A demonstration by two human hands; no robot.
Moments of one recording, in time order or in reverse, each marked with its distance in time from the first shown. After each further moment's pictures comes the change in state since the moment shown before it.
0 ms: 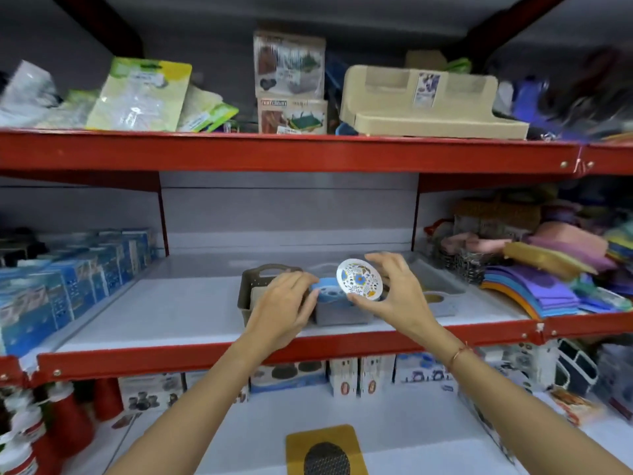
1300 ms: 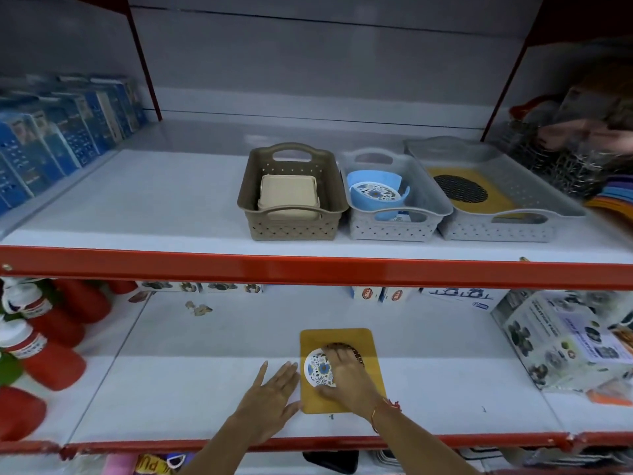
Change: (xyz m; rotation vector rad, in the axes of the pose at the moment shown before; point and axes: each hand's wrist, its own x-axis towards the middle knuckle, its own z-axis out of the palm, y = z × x) left_hand -0.292 -0.031 0.155 0.150 -0.986 -0.177; right_hand -0.227 0.097 0.240 -0.263 -0.990 0.275
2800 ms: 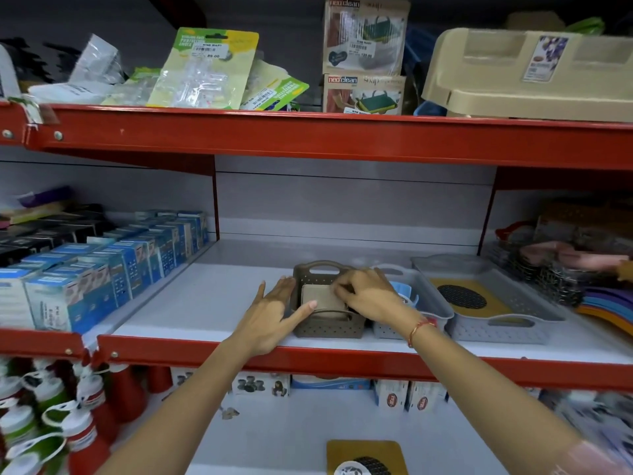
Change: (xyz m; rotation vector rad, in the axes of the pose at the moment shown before) left_hand 0.020 -0.094 -0.287 -0.365 0.568 -0.116; right_hand 0.016 -0.131 -0.325 -0.094 0.475 -0.206
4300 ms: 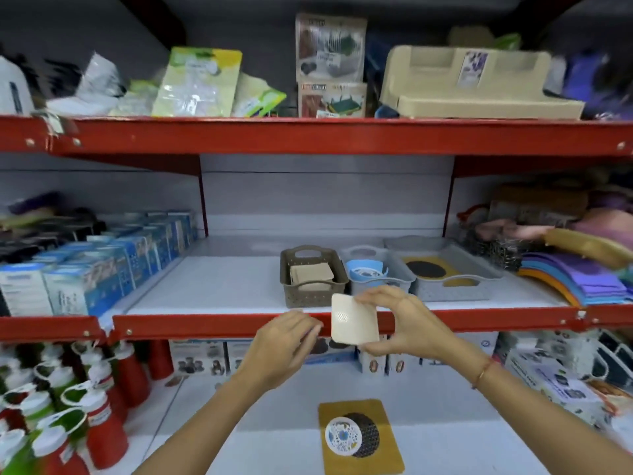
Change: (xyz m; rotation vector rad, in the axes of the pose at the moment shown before) left_hand -0.097 0.072 0.003 0.040 0.297 0.480; right_hand -0.153 0.025 -0.019 0.130 0.045 -0.097
